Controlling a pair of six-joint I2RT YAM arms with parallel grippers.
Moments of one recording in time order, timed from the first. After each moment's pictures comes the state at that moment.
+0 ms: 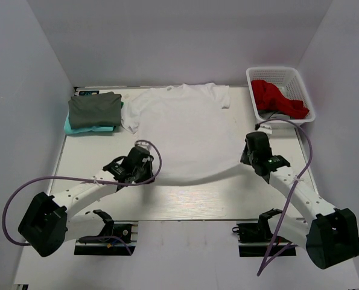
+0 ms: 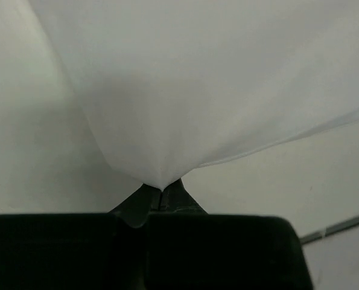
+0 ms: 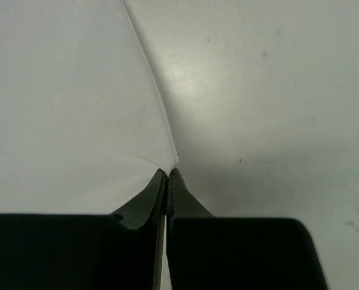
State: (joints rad) left arm -0.65 1.15 0.63 -0.37 -0.09 -0.59; right arm 0.36 1.06 0.66 -0.33 0.32 0.42
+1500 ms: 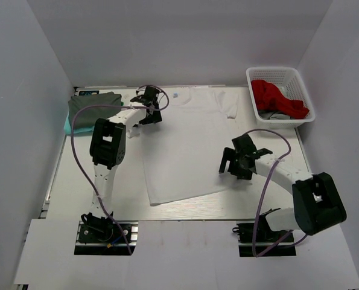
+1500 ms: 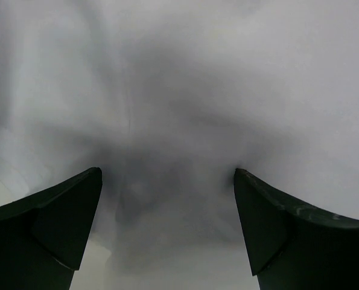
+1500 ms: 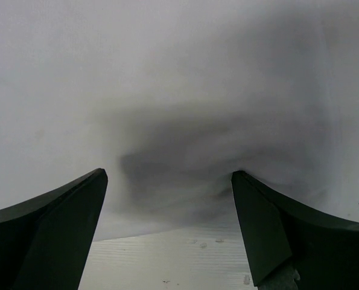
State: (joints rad) left arm -0.35 2.29 1.84 -0.59 -0.39 -0.47; right arm 0.42 1.33 0.65 -0.46 0.01 0.60
